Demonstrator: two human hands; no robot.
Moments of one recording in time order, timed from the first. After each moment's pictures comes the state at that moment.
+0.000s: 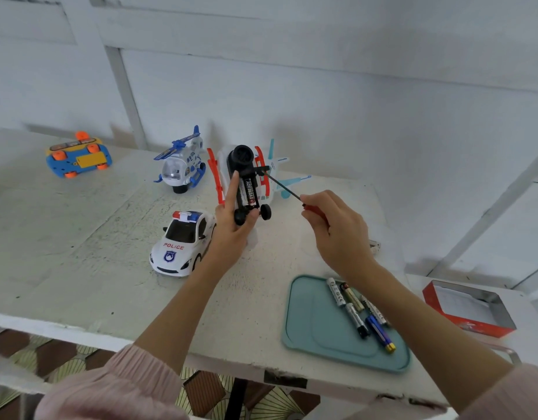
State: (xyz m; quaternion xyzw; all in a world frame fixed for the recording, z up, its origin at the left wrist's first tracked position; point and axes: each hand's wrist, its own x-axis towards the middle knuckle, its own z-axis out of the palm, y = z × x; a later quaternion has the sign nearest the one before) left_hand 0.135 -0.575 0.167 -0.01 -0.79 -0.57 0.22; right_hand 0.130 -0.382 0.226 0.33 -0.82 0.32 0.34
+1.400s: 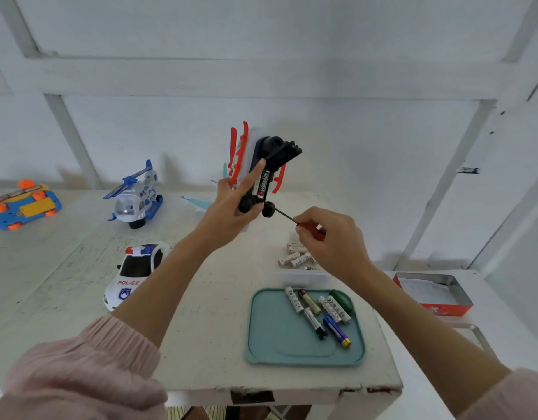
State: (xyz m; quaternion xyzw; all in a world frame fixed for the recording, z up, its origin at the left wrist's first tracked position) left_hand 0.108 -0.518 0.256 -0.18 -0.89 -0.39 0.17; right_hand 0.149 -0.314 0.253 0.20 -0.89 0.35 0.23
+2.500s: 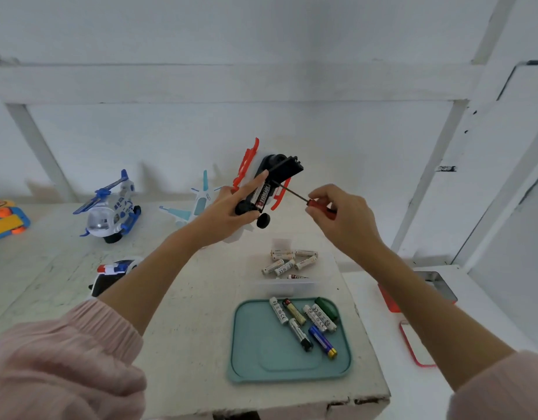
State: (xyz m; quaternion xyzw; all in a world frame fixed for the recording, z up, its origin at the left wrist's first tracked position) left_hand 0.076 -0.499 0.264 -0.20 -0.90 -0.38 0.05; right_hand 0.113 -0.272 0.272 0.15 -0.90 0.32 0.25
